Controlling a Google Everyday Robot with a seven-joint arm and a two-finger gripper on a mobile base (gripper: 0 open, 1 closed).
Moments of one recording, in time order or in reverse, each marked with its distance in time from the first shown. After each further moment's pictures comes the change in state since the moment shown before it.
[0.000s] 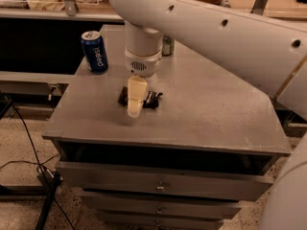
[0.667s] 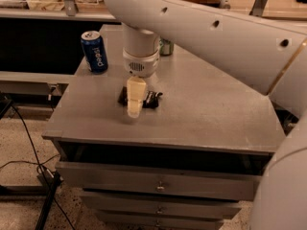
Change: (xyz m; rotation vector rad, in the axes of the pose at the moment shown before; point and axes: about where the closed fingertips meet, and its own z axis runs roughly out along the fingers) arm -0.001 -0.003 0.006 0.002 0.032 -0.005
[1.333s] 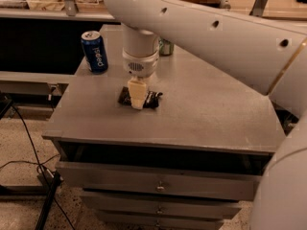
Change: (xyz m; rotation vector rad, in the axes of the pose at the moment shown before) arm -0.001 -0.001 0.000 0.005 -0.006 0.000
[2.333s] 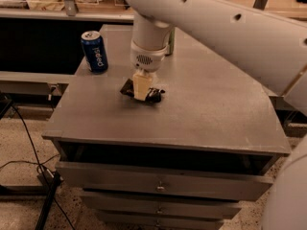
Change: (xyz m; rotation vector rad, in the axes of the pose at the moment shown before) arm -0.001 -0.003 -0.015 -0.045 -0.112 -0.021
